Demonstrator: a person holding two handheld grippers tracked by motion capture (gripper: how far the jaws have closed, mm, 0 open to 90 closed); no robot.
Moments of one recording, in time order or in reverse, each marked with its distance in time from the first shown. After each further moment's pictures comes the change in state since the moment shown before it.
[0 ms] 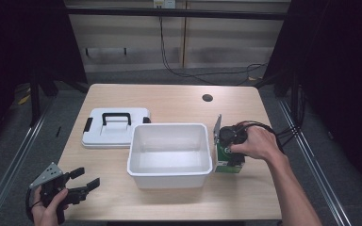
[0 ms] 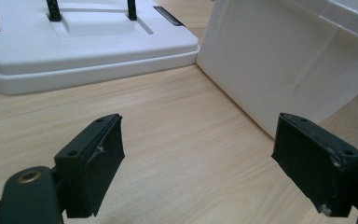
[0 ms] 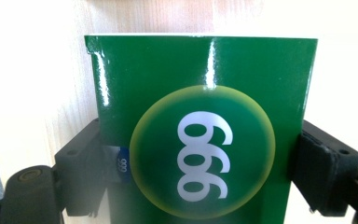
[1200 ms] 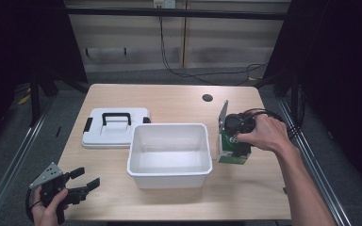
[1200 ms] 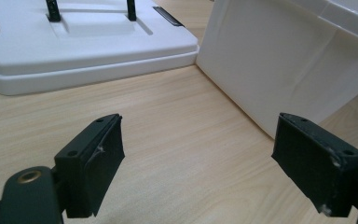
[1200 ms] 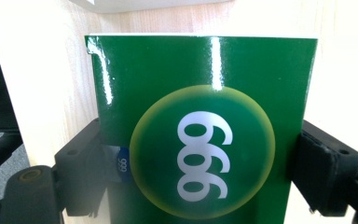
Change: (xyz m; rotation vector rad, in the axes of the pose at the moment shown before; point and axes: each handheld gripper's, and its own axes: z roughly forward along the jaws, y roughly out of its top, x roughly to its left) left arm 0.000 0.000 0.000 -0.001 -0.001 0.000; right arm 0.000 -0.002 -0.054 -0.012 -0.039 0.017
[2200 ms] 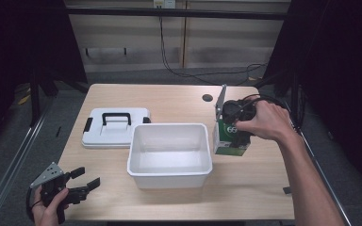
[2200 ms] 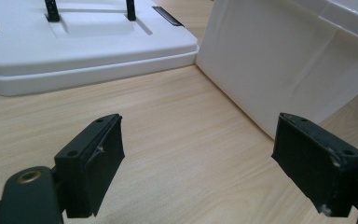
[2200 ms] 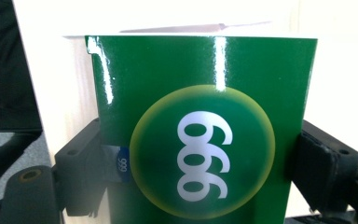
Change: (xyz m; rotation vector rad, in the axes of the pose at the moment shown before) left arm 0.000 0.001 0.001 0.003 -0.002 0.000; right arm 0.000 0.020 -0.051 -0.019 -0.014 -0.025
